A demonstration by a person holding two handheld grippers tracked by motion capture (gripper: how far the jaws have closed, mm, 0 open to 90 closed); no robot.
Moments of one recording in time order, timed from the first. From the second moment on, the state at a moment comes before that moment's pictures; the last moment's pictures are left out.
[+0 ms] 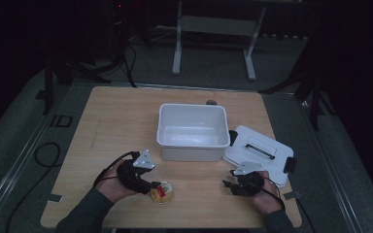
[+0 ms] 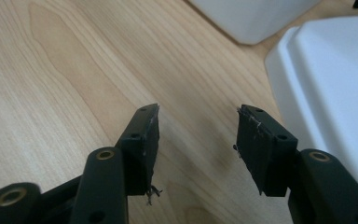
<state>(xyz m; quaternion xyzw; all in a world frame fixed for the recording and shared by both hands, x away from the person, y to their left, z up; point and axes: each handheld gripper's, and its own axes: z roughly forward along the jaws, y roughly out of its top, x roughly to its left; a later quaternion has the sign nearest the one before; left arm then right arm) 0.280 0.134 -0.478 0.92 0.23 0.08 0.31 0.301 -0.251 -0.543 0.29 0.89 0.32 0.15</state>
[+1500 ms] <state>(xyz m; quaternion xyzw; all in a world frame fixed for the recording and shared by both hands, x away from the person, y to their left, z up) 0.282 0.101 -0.477 0.97 0.16 0.05 0.20 0.302 -0.256 -0.559 0.31 0.86 0.38 0.14</state>
